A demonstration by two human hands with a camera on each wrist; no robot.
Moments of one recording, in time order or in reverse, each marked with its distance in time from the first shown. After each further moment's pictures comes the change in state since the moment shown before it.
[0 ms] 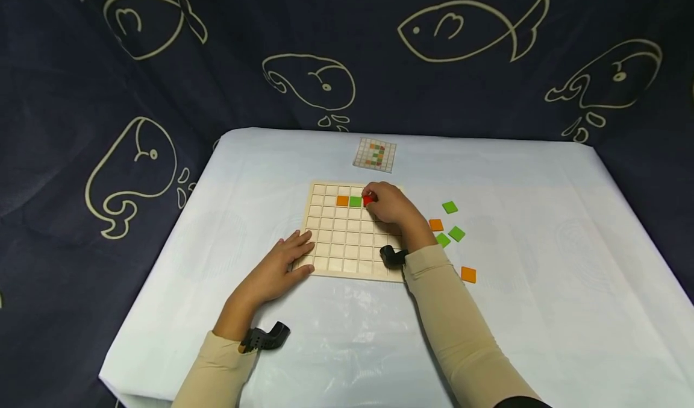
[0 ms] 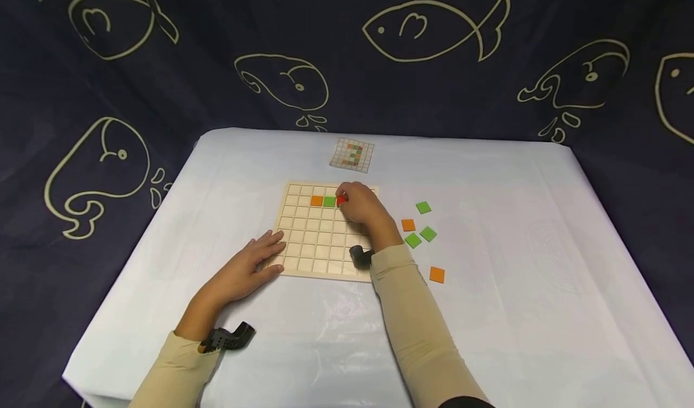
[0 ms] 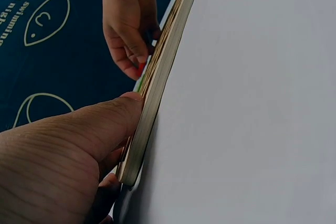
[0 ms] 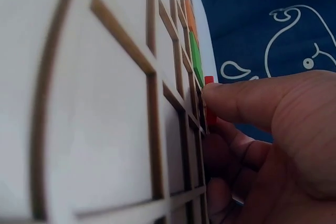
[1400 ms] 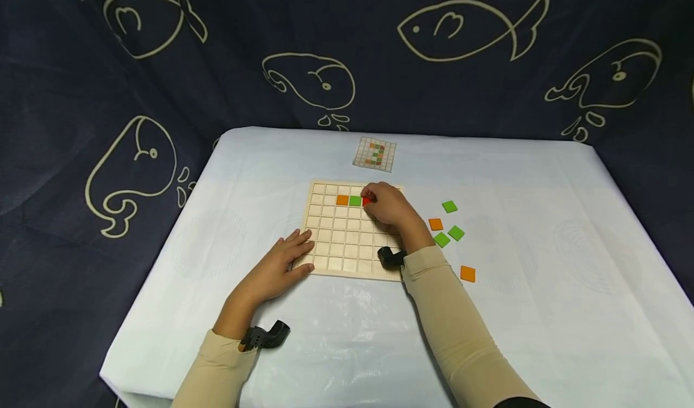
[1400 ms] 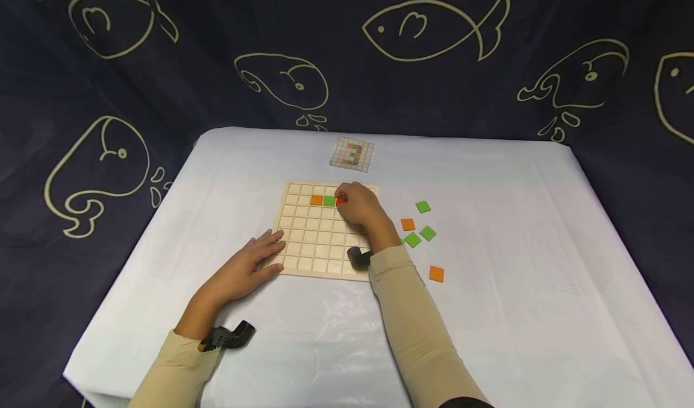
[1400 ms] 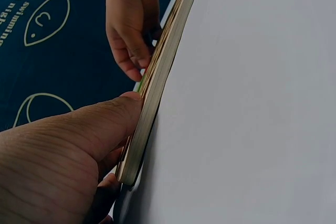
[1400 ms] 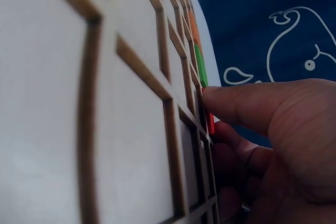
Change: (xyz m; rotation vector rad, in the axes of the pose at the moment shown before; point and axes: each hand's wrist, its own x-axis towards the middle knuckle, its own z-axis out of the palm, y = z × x) left_hand 0.000 0.001 0.000 0.003 0.003 0.013; right_hand -0.003 0.001 0.006 0.009 0.025 0.032
